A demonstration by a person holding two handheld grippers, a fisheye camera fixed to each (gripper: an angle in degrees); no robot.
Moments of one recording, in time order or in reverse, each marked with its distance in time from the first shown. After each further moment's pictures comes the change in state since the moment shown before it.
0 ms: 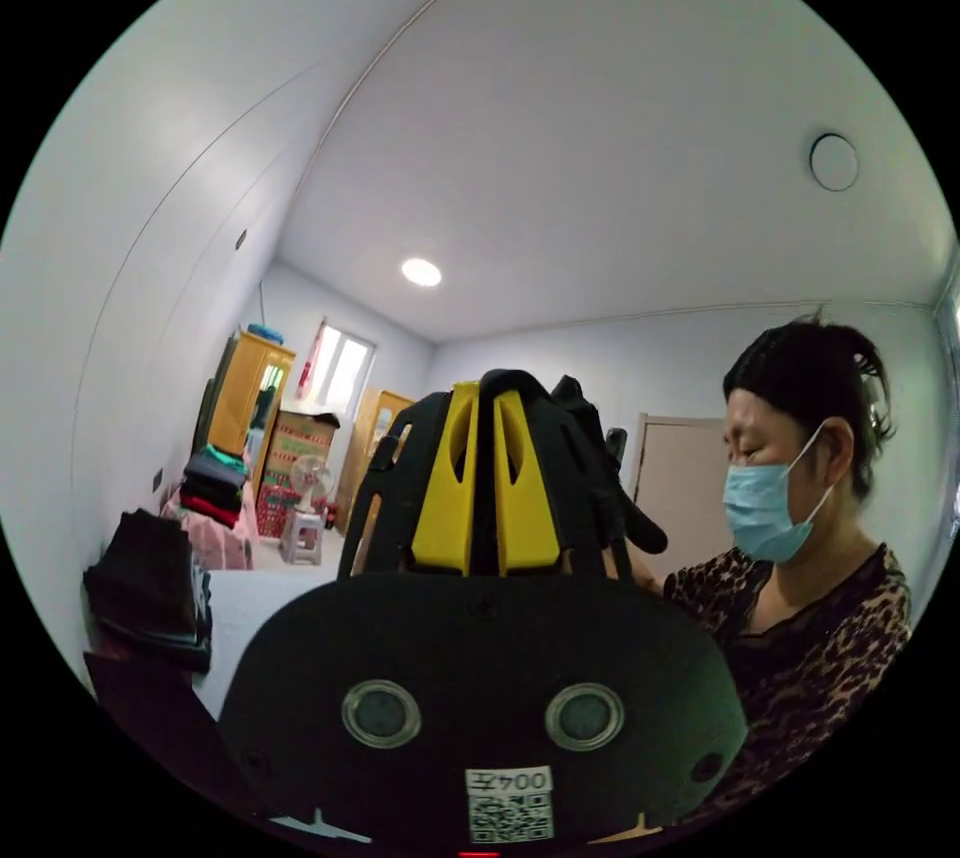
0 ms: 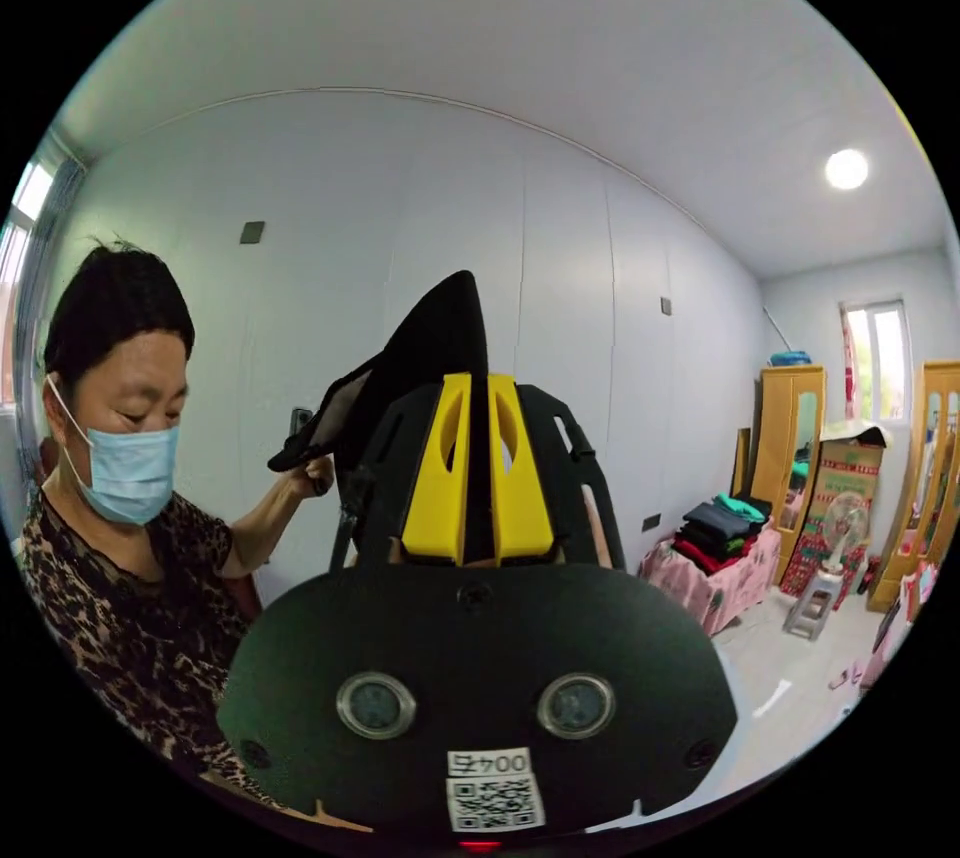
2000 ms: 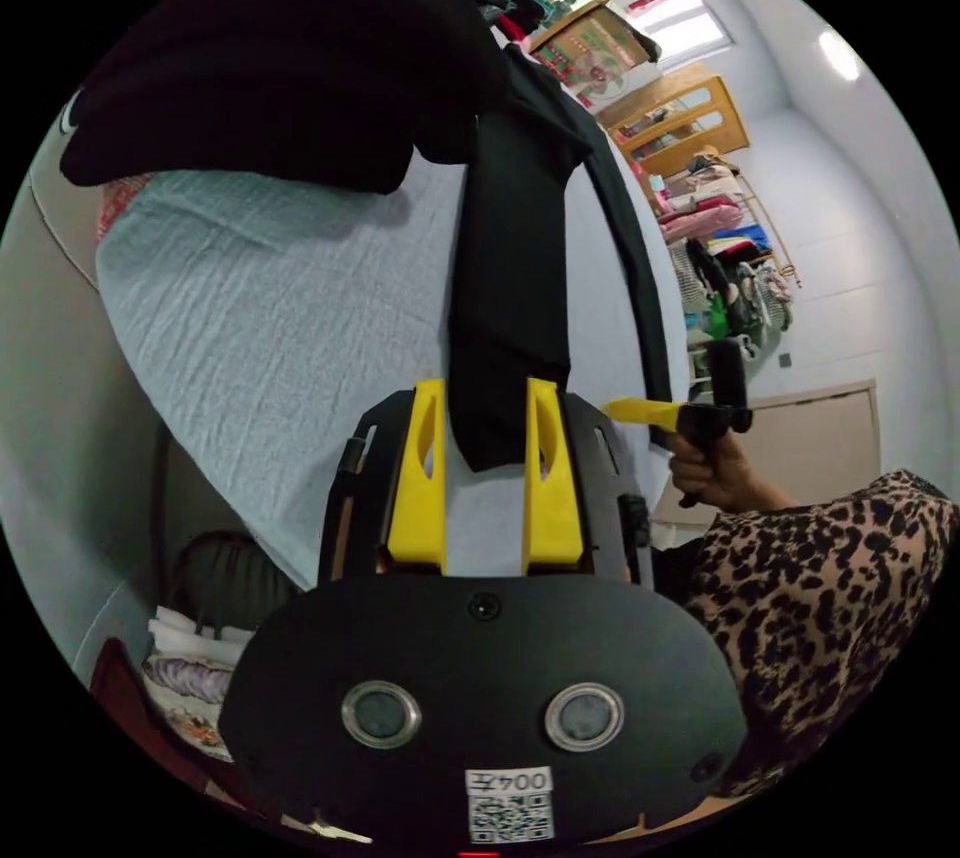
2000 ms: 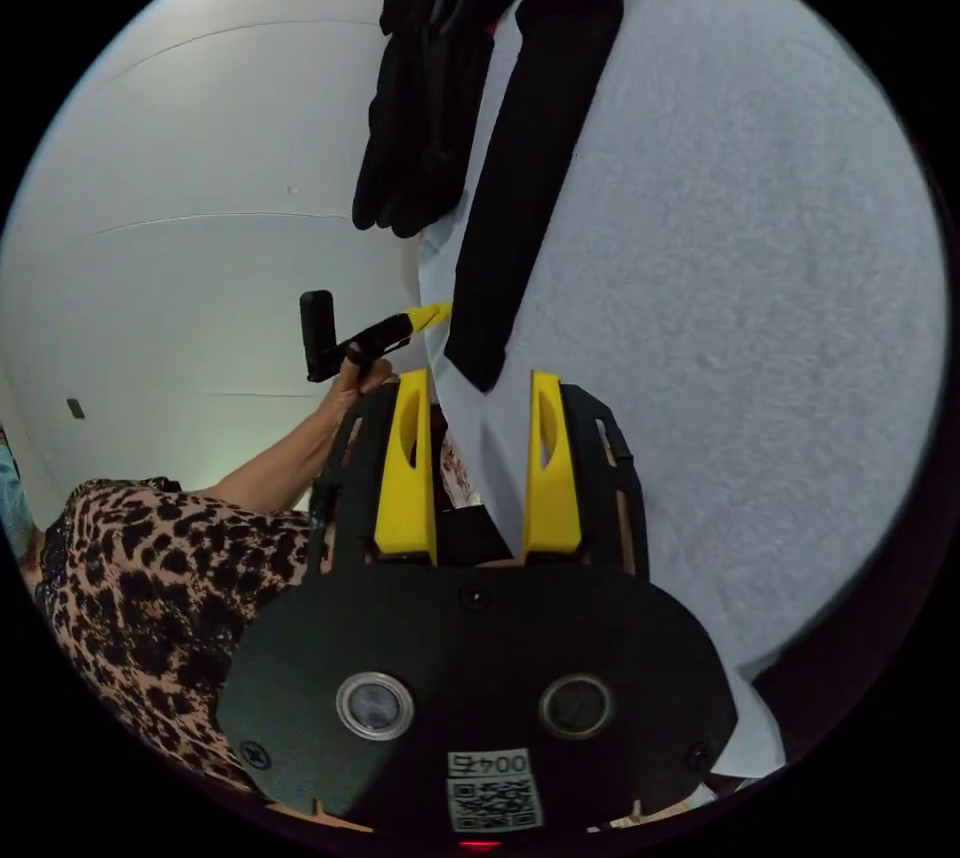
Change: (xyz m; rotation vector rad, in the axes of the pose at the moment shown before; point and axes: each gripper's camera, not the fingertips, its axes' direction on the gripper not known) left arm -0.141 0.138 0.176 -1.035 -0.517 -0.805; right arm -0.104 0.765 0.403 -0.996 -0.327 1.222
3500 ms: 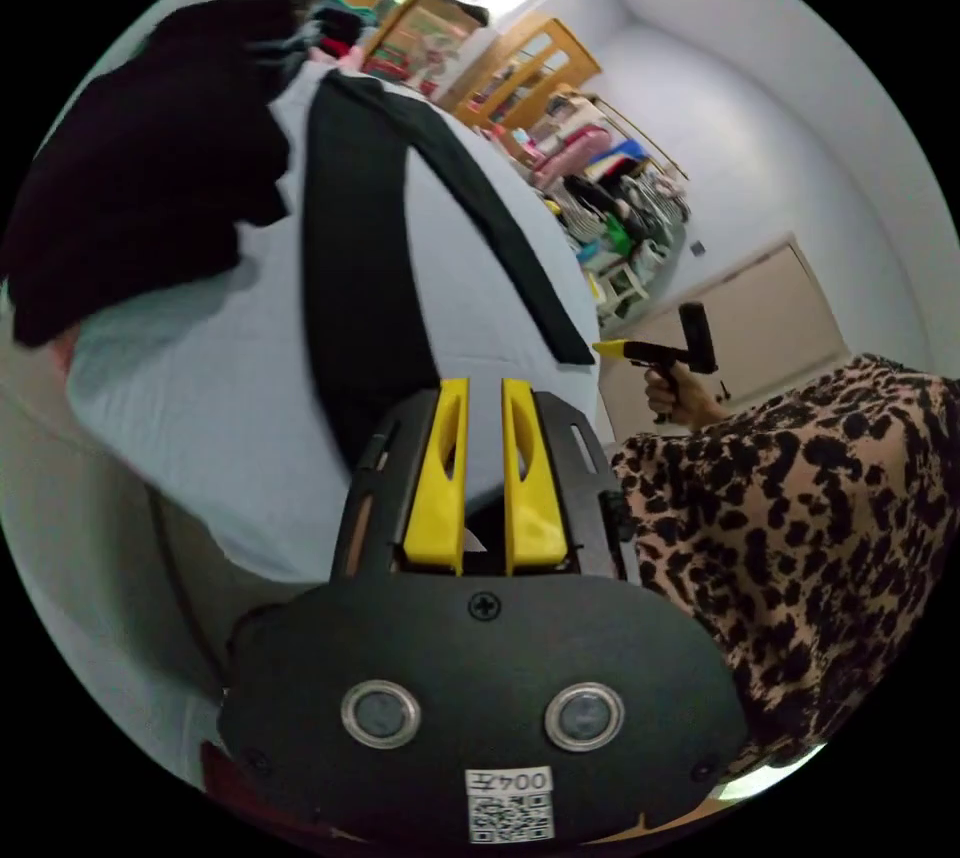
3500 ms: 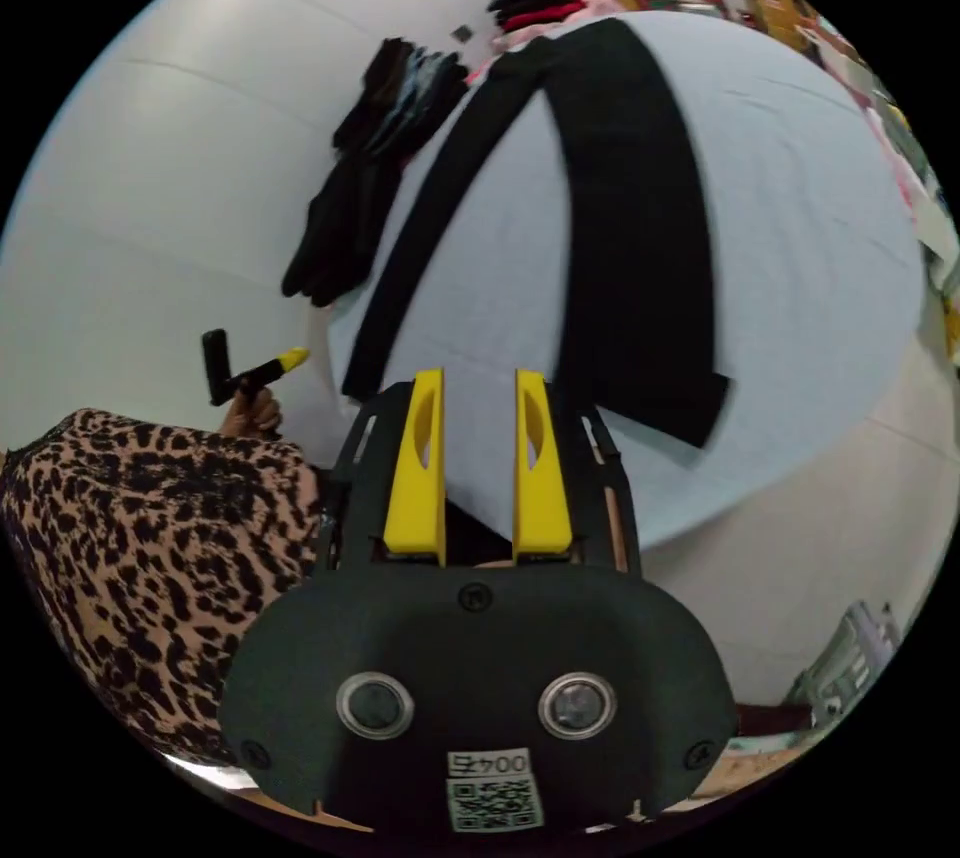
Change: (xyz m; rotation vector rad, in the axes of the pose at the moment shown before) left arm 0.160 -0.031 -0.381 -0.020 0.167 0.347; right arm -0.341 0.277 -0.051 0.363 0.390 0.067
